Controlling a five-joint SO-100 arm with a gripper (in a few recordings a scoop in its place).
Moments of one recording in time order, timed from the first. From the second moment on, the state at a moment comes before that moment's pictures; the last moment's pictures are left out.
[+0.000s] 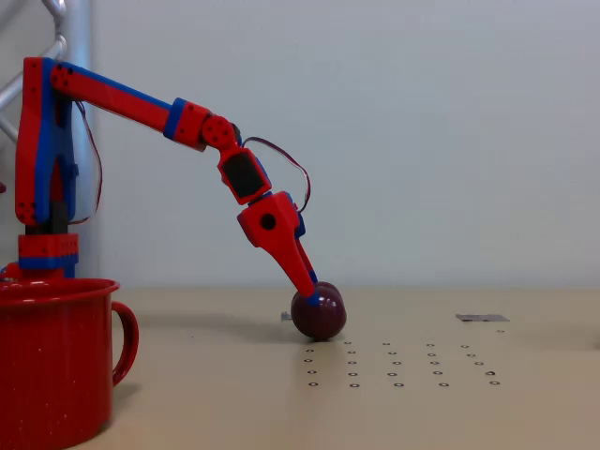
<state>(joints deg) 0.2 80.8 99.8 40.2 -89.8</state>
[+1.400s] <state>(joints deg) 4.2 70.6 91.6 43.5 -84.6</state>
